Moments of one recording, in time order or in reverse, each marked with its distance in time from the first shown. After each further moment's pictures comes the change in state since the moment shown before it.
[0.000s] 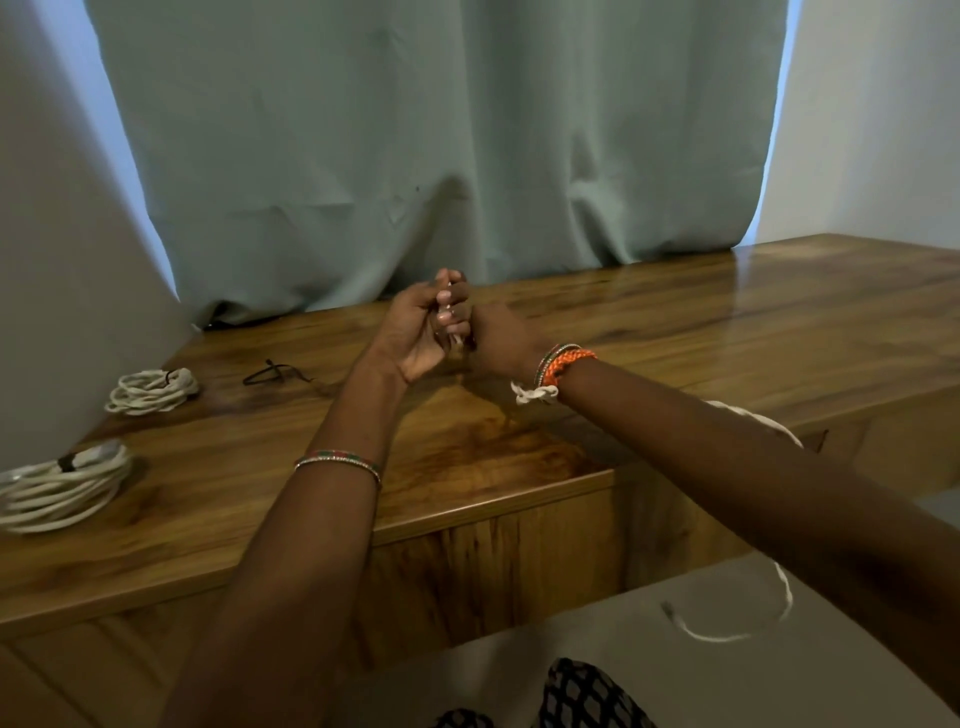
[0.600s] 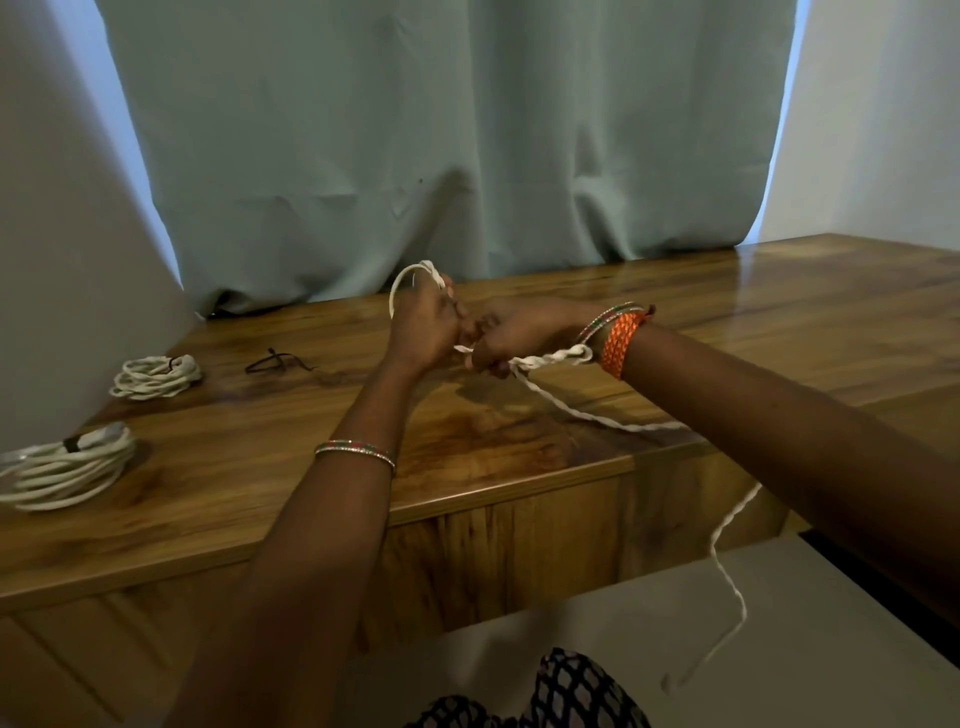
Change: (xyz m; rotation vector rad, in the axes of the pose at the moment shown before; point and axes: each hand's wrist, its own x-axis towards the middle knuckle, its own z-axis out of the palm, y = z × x) left_hand 0.004 -0.019 -0.008 1.219 0.445 0.459; right_hand -0.031 -0.012 -0.049 0.406 -0.480 0.000
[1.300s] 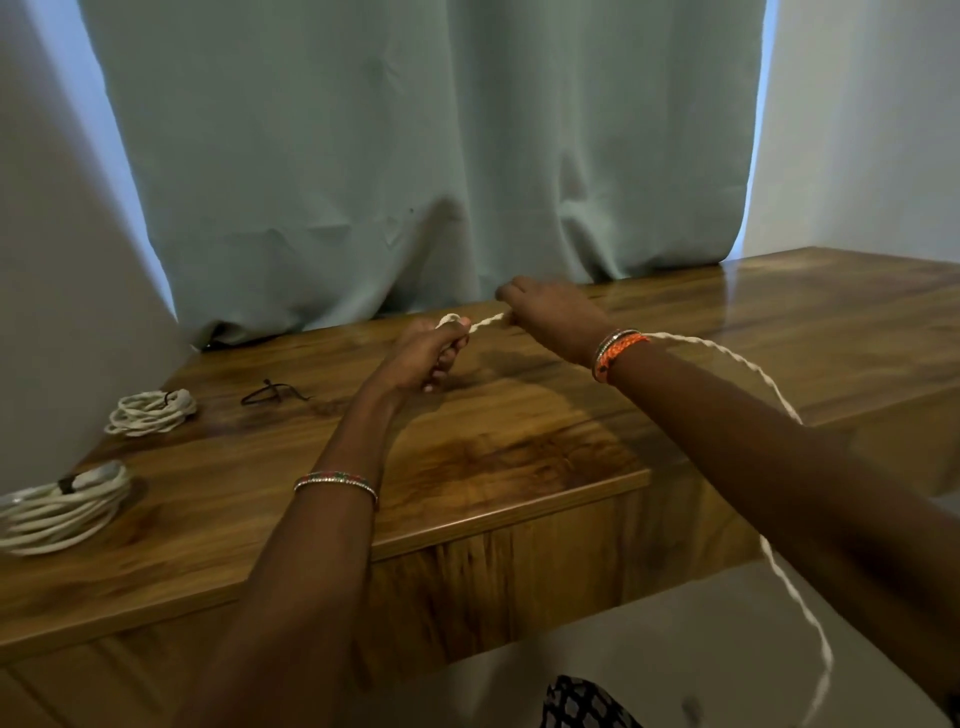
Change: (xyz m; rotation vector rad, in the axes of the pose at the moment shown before) left_hand -0.003 0.011 -0.012 -0.334 -0.402 -0.323; right_hand 0.016 0.068 -0.031 -0.820 0.651 -0.129
